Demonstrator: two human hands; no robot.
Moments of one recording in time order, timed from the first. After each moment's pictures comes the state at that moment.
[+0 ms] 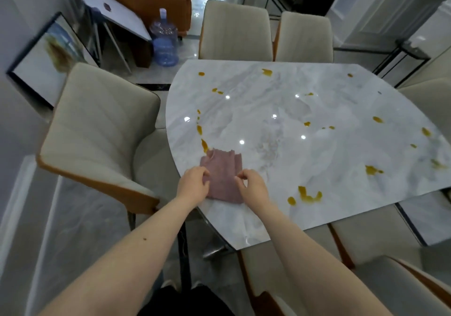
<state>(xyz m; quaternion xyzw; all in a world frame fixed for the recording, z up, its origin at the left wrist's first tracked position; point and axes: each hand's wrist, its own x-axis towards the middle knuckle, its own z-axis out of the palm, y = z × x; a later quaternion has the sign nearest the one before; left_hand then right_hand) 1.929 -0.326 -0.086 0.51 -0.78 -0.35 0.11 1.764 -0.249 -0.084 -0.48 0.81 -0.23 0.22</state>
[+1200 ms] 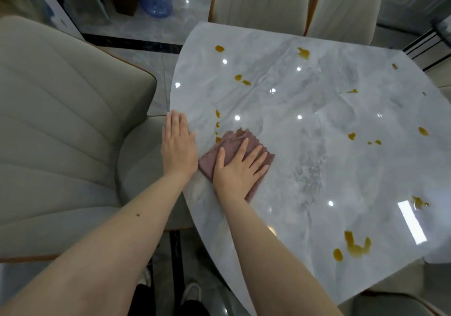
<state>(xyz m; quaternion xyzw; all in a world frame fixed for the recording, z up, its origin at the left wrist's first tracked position) 1.908 -0.545 -0.180 0.59 -0.76 -0.21 0.18 1.819 -0.463 -0.174 -0.32 0.94 -0.07 0.06</state>
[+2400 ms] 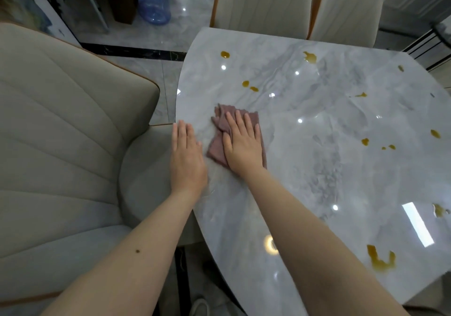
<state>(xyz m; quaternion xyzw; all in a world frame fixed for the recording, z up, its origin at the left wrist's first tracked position) 1.909 -0.543 -0.186 0.57 -0.75 -0.23 0.25 1.770 -0.533 -0.172 -0.56 0.82 -0.07 0.07</state>
